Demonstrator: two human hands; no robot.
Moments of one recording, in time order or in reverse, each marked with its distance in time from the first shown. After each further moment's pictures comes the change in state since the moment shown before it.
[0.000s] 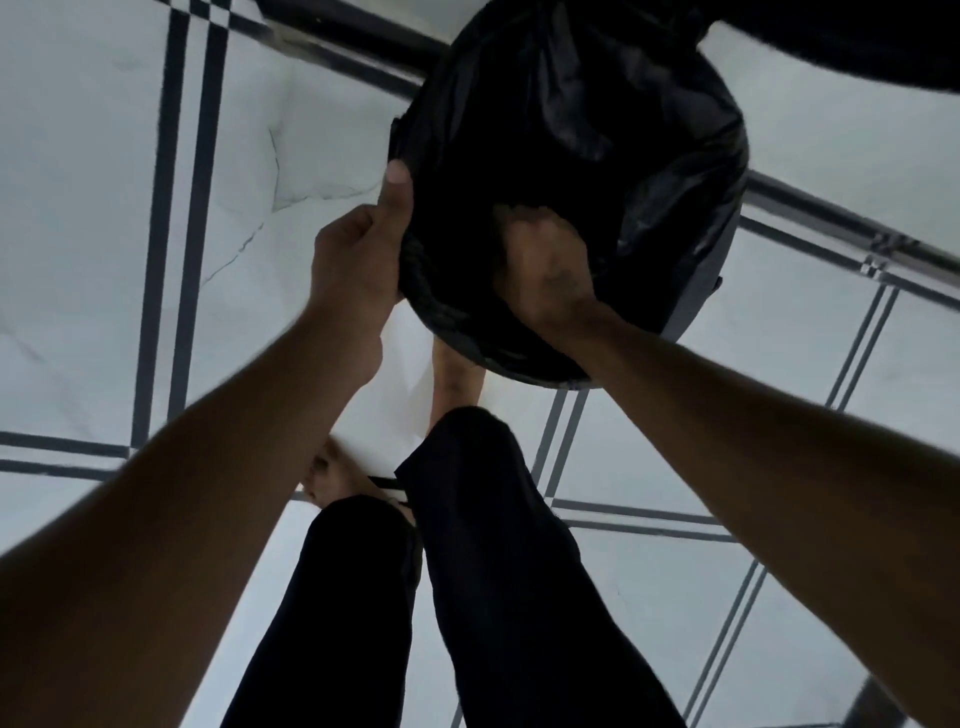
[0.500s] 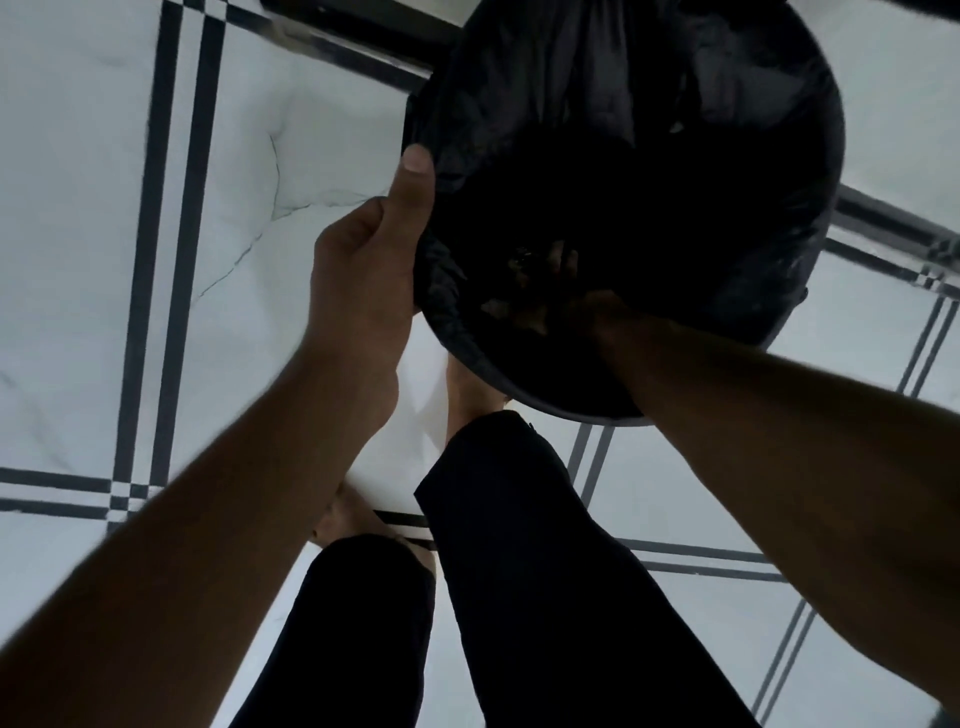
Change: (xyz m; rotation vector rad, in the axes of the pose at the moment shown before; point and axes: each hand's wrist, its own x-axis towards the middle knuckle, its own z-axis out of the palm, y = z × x) left_hand 0.014 -0.017 0.003 -0.104 0.024 0.094; right_hand 0.049 0.038 0.097 -0.106 -0.659 0.148
